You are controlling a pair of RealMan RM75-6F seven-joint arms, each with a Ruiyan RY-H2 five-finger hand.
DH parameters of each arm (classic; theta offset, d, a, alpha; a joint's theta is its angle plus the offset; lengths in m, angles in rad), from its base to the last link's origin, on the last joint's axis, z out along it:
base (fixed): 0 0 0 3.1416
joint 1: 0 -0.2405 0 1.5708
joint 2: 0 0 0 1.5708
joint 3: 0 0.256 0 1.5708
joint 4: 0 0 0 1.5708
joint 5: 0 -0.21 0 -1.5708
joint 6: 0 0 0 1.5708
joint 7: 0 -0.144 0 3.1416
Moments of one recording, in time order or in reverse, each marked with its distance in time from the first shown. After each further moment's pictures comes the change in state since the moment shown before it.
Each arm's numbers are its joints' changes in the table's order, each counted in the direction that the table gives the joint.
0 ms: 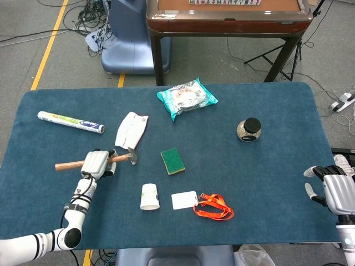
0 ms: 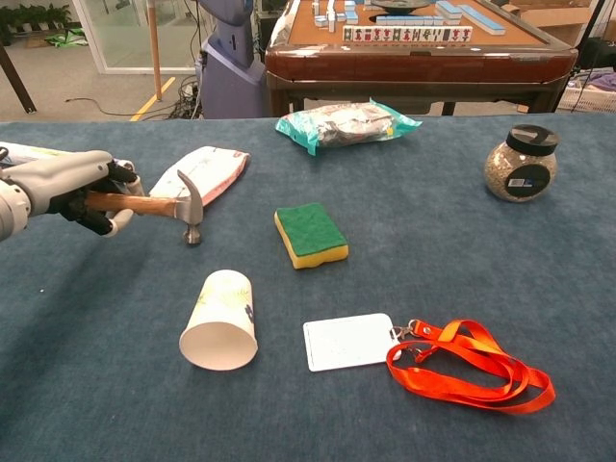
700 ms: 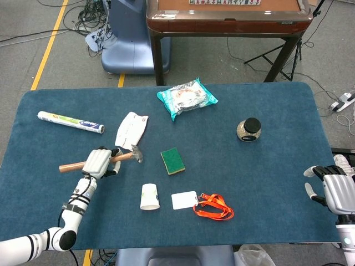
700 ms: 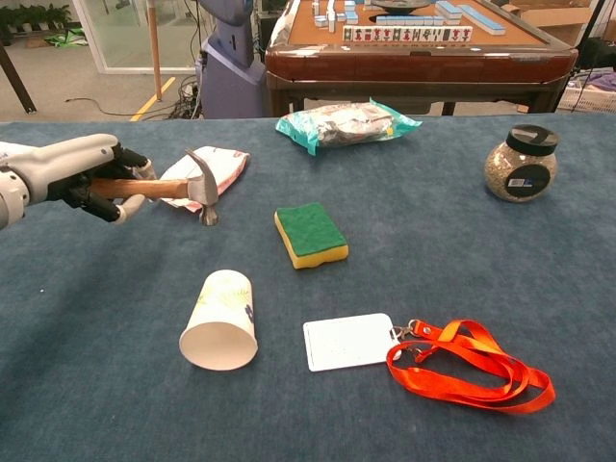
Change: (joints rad) left arm -0.024 0.036 -0.005 0.007 -0.176 0.030 0.184; right arm -0.002 -0.001 0.001 0.001 -0.005 0.004 0.004
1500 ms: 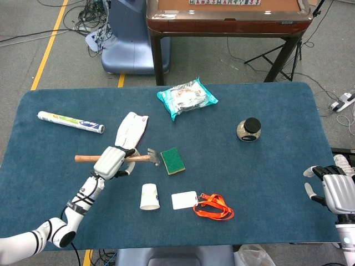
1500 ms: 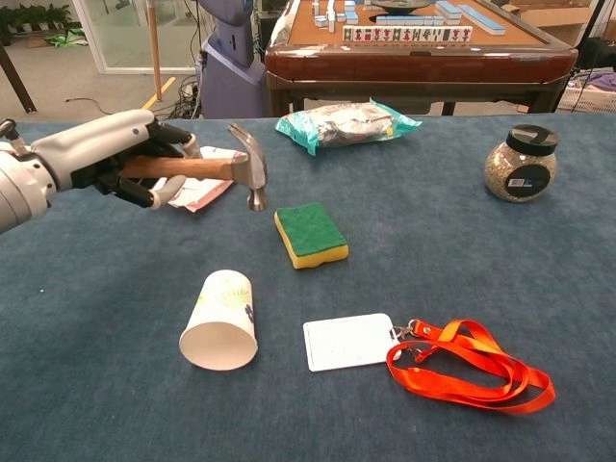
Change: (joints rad) left arm 0.026 -0.070 0.039 -0.210 -0.435 -0.074 0.344; right arm -0.003 0.001 0.000 0.002 -0.007 0.009 0.003
